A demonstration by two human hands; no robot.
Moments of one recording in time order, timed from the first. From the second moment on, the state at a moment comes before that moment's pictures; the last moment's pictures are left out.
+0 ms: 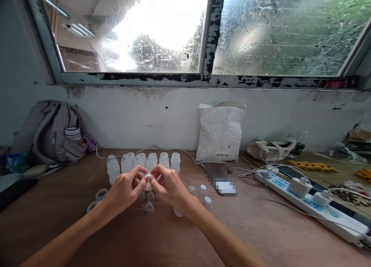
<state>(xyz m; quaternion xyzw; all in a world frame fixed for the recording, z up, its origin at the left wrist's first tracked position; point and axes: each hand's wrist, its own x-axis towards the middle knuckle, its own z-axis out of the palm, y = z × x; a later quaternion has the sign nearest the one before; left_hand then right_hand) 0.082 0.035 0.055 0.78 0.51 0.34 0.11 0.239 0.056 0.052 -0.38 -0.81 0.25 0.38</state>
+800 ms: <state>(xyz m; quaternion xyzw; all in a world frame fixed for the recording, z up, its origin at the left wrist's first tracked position) 0.078 0.057 0.031 0.79 0.51 0.32 0.12 0.231 0.073 0.017 -0.40 -0.80 0.21 0.40</state>
